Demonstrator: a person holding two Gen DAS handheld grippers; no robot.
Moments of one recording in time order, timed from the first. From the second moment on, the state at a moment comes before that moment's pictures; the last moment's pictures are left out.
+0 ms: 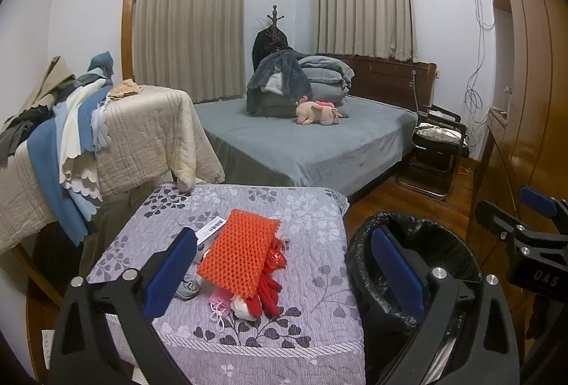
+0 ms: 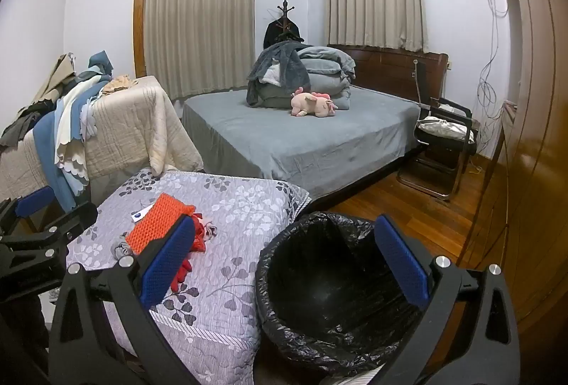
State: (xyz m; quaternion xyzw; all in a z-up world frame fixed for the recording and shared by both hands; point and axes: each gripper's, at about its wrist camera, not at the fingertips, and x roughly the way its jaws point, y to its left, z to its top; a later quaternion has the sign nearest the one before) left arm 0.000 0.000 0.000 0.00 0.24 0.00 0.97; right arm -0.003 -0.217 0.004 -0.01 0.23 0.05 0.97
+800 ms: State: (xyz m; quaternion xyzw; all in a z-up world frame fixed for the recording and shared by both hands) left arm 0.000 0.000 0.000 0.00 0.24 0.00 0.97; right arm -0.001 -0.214 0.004 -0.01 0.23 0.05 0.97
